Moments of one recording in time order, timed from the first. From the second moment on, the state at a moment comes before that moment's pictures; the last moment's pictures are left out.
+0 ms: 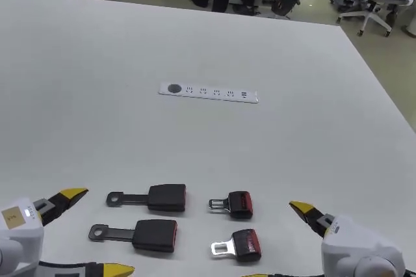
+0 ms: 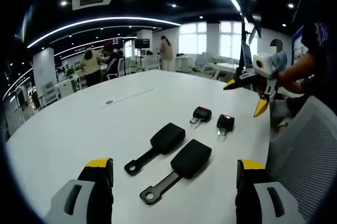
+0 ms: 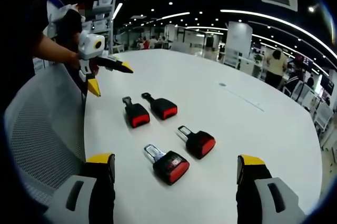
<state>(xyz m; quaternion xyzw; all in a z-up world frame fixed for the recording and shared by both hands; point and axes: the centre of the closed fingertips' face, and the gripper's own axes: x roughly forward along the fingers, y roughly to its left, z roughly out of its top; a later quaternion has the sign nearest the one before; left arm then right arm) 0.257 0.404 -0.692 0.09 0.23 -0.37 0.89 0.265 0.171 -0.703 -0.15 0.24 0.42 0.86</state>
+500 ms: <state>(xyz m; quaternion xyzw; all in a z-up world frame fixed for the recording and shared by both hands) 0.261 0.400 -0.687 0.10 0.23 -0.38 0.89 0.268 0.167 -0.702 -0.17 0.24 0.43 0.85</state>
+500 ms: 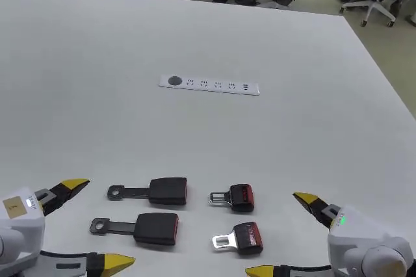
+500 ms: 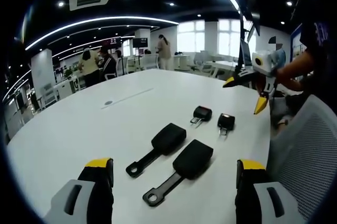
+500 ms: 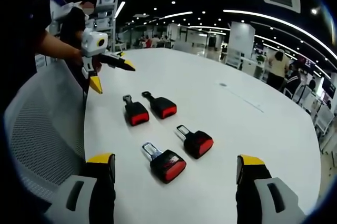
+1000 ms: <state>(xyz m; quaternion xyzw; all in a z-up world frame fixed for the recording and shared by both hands) 0.265 0.392 -0.696 0.14 0.25 -0.41 0.87 0.269 0.167 -0.714 -0.23 0.24 0.47 0.82</state>
